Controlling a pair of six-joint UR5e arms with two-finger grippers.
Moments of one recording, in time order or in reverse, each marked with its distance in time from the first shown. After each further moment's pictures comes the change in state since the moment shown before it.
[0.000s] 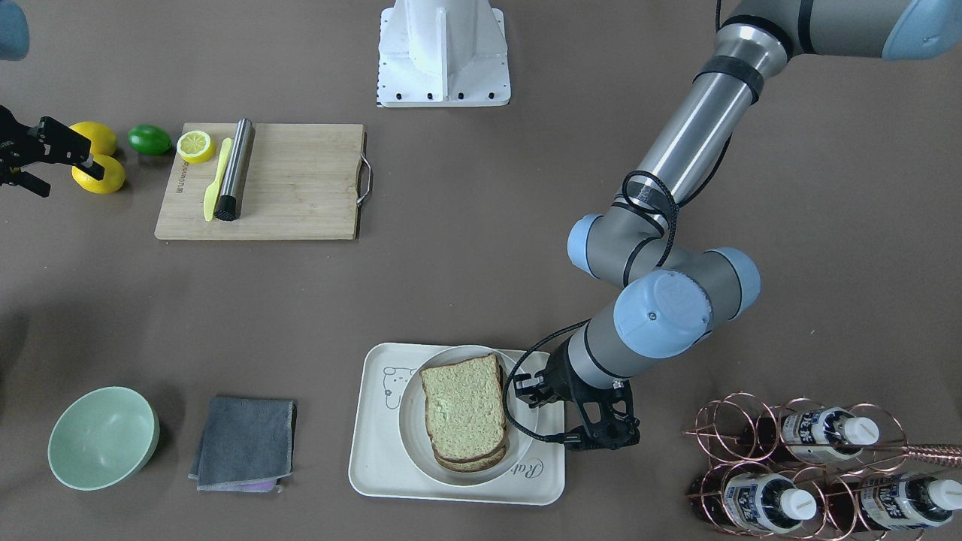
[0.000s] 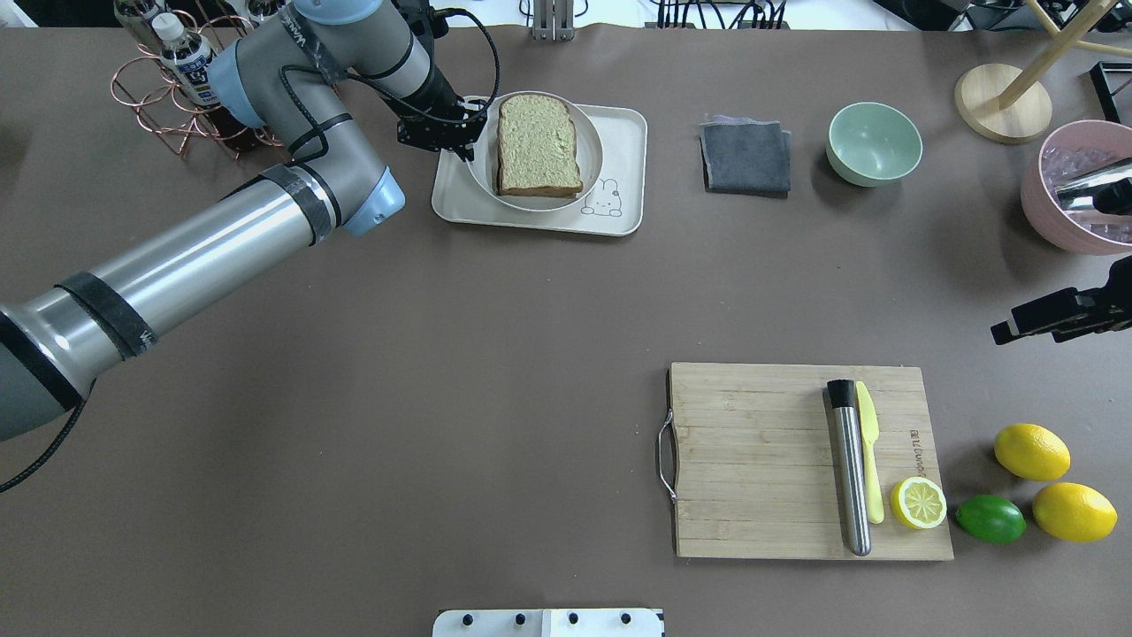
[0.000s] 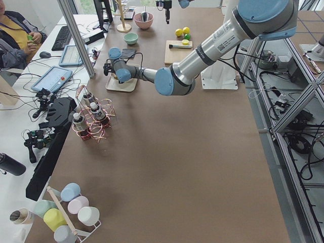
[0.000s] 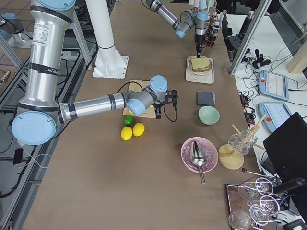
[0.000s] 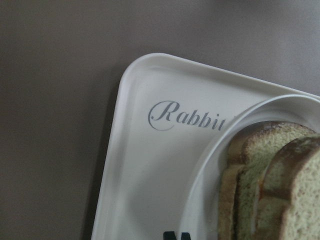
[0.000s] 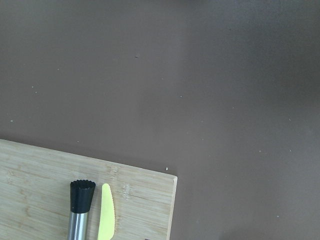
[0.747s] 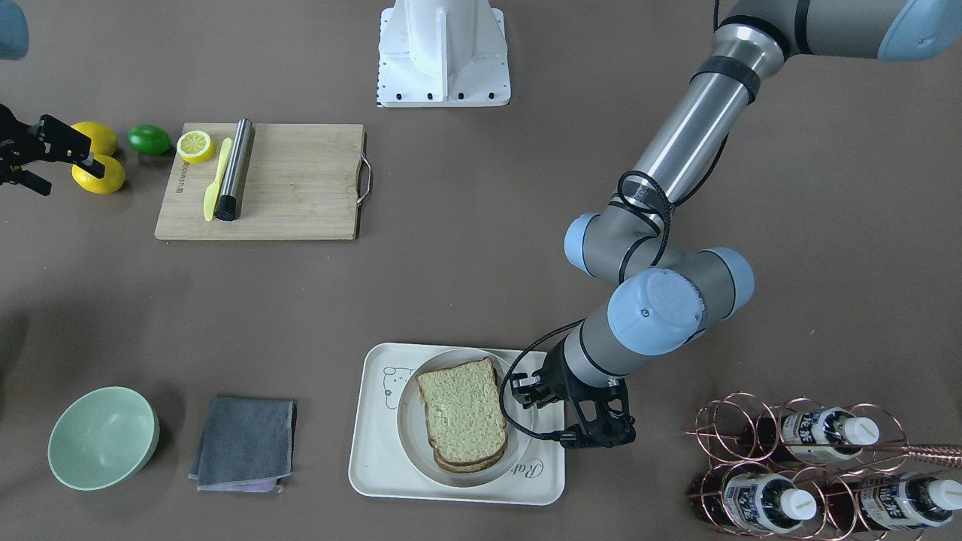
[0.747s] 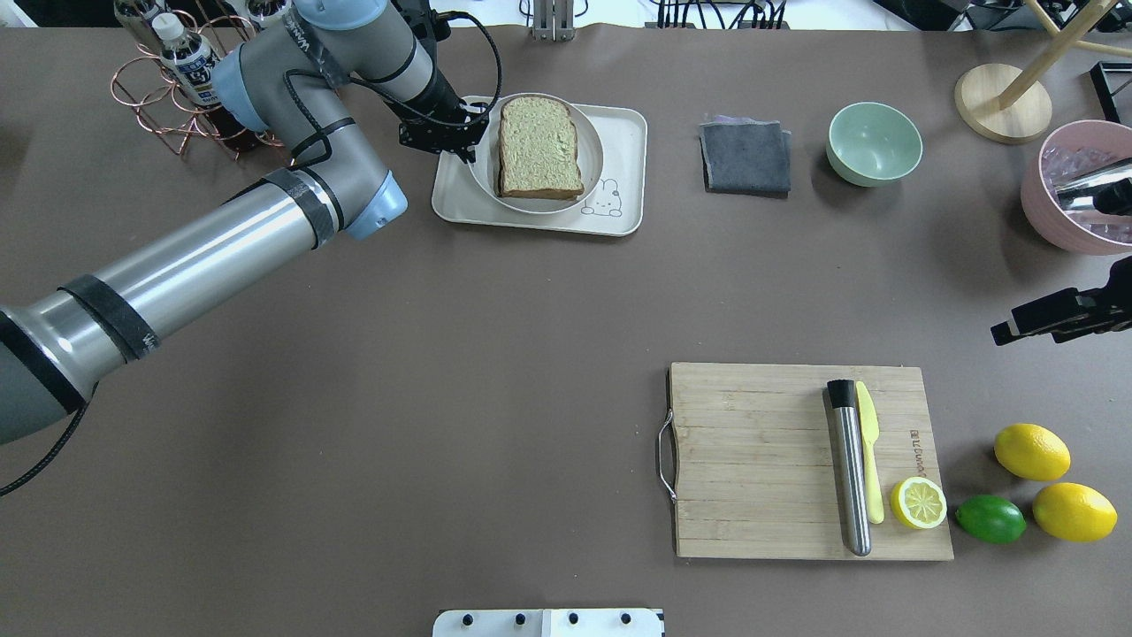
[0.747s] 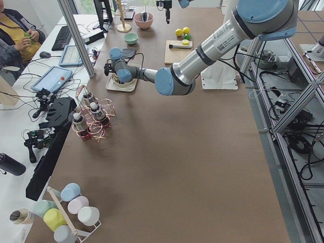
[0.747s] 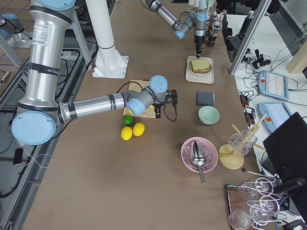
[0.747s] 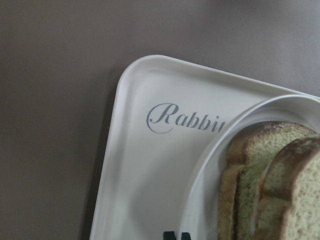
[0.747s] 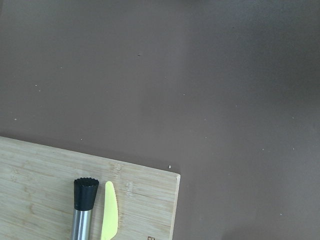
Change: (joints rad) left arm 0.008 0.000 -0.001 -0.007 0.022 -0.004; right arm 0.002 0.000 0.002 0.000 0.014 0.000
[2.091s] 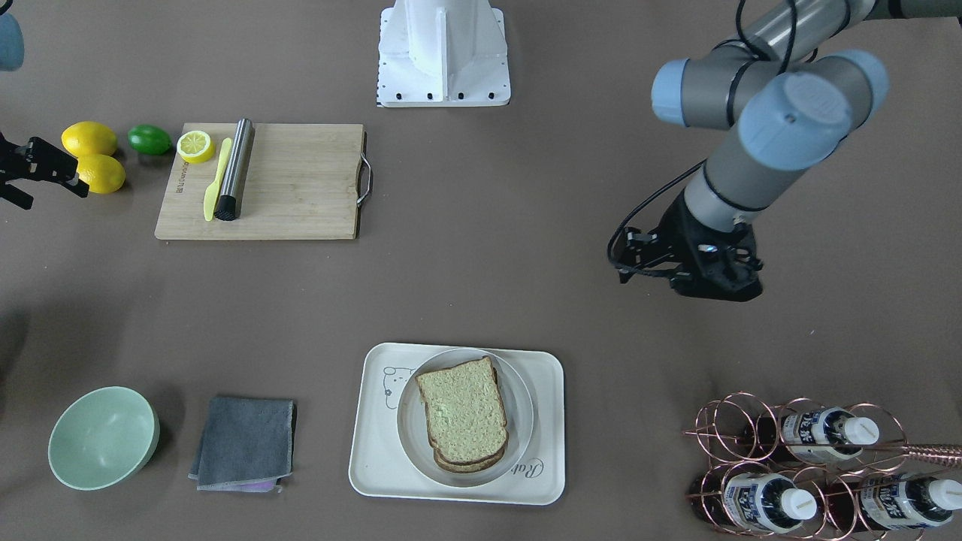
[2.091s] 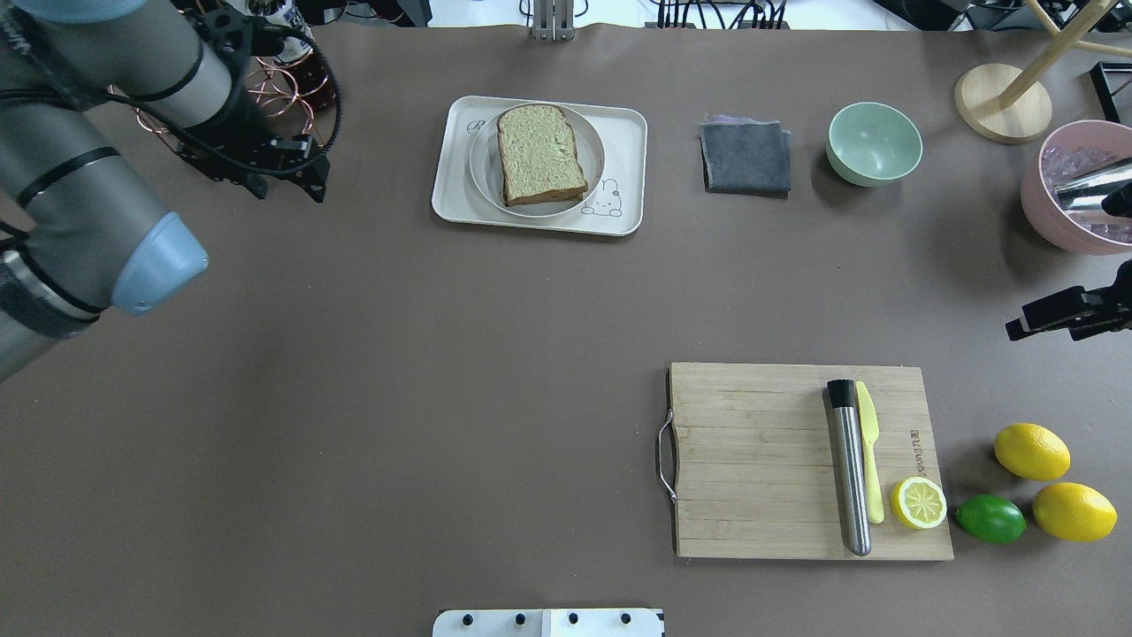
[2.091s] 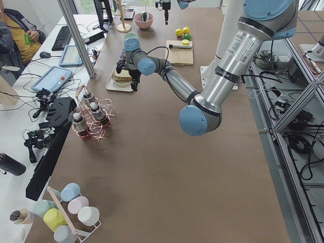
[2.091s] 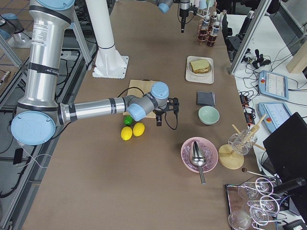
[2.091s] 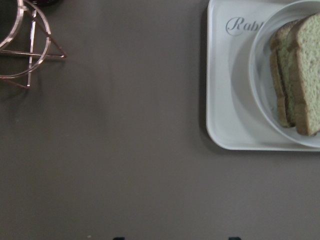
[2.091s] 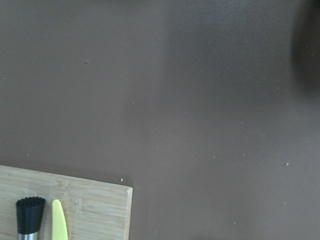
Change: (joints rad) left arm -0.118 0.571 -1.051 0.769 0.006 0.471; right arm 0.020 0.001 -0.078 -0.009 -0.064 -0.036
